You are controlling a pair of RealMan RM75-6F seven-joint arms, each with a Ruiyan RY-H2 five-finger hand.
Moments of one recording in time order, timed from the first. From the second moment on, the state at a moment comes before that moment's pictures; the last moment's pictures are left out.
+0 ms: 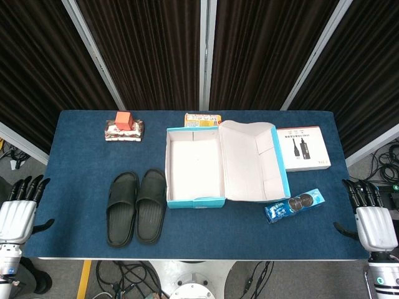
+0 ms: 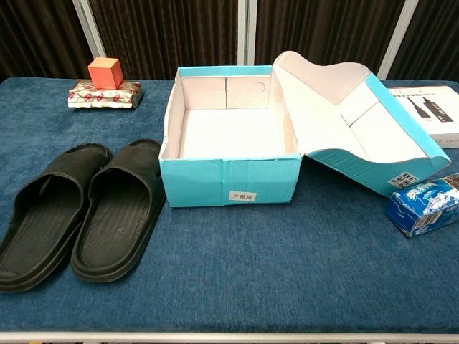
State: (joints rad) left arm -0.10 -1.14 -0.04 -1.63 1.45 1.45 0.22; right arm 0.07 -1.11 0.06 -1.62 -1.52 1.49 -0.05
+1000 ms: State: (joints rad) left arm -0.40 -1.11 -0.11 -1.66 1.48 1.04 -0.09; right arm 0.10 -0.96 0.11 -1.74 -1.60 1.55 -0.11
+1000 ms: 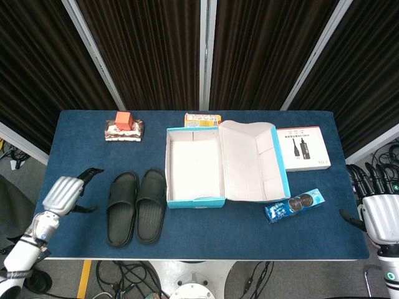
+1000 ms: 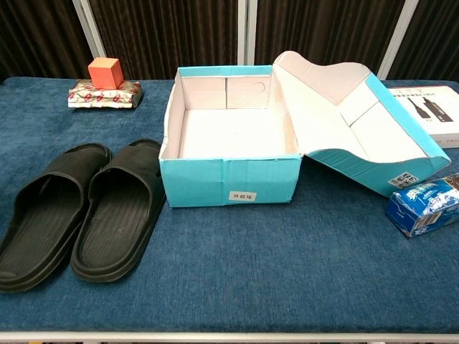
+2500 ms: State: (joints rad) left arm -1.28 -1.37 0.05 -1.66 -0.05 0.81 0.71; right arm 0.09 -0.94 0.08 -1.65 -1.58 1.54 0.08
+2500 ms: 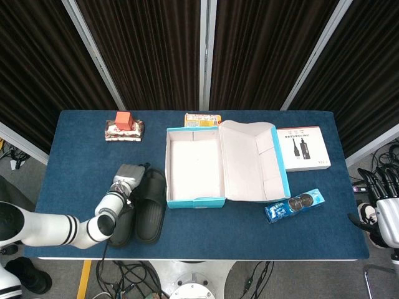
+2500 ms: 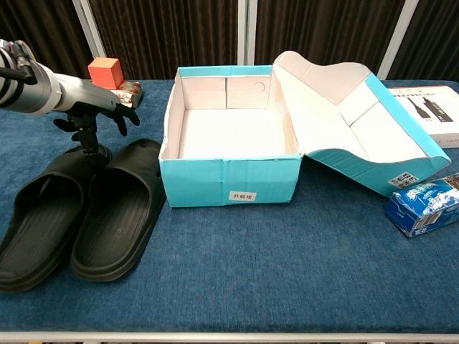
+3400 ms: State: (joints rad) left arm -1.25 -1.41 0.00 -1.58 -0.09 0.82 0.68; right arm 0.08 -0.94 0.08 -1.63 -1.58 1.55 0.11
